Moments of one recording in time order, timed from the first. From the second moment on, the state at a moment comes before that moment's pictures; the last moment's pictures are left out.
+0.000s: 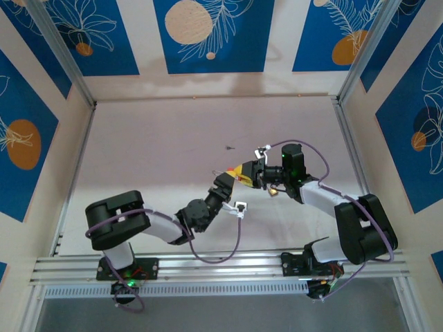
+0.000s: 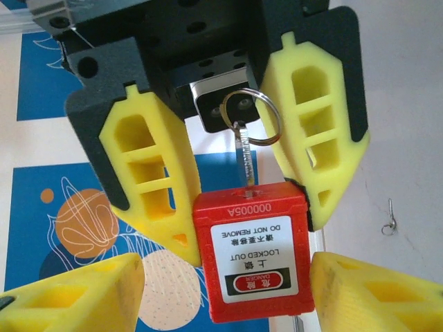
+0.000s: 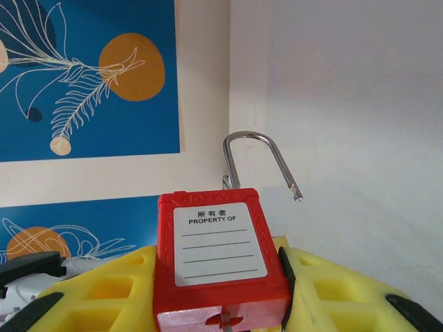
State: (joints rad) left arm -1.16 1.71 0.50 1.28 -0.55 1.67; right arm 0.32 1.37 0.55 0.39 -1.04 1.13
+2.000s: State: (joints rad) left arm -1.13 1.74 0.51 1.23 -0.62 1.62; right arm 0.17 1.30 0.57 0.22 -1.04 1.03
